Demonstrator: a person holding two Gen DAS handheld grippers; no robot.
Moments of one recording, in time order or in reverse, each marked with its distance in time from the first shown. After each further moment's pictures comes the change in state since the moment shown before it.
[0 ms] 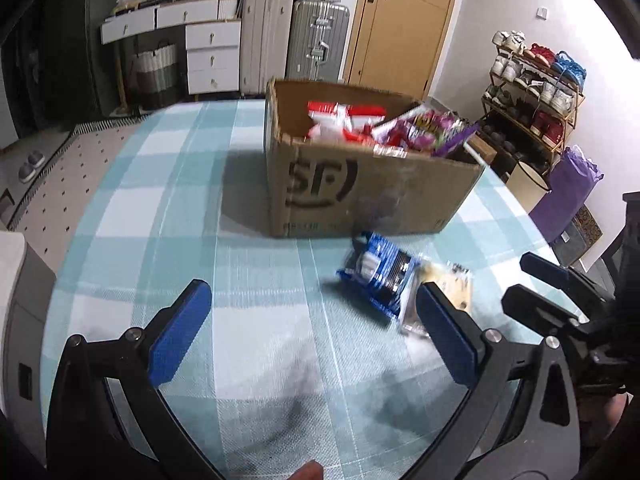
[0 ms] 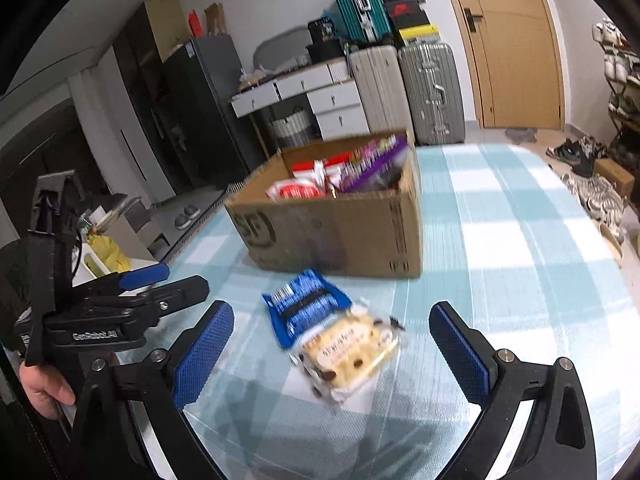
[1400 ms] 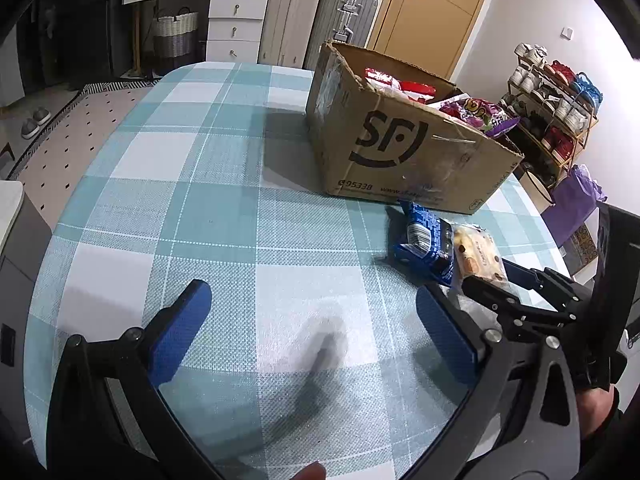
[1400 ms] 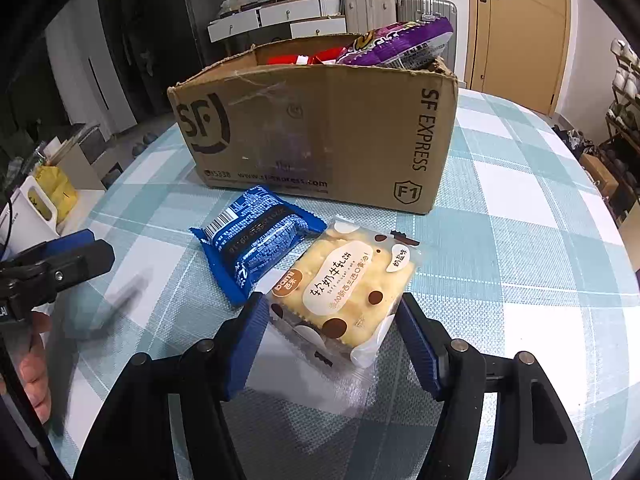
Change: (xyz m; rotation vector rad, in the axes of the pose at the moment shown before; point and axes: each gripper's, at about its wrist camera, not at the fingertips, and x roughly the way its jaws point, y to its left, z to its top) left arm 0.017 0.052 -0.029 -0.107 0.044 -0.011; right arm 0.083 0.016 -0.015 -0.106 0.204 -0.165
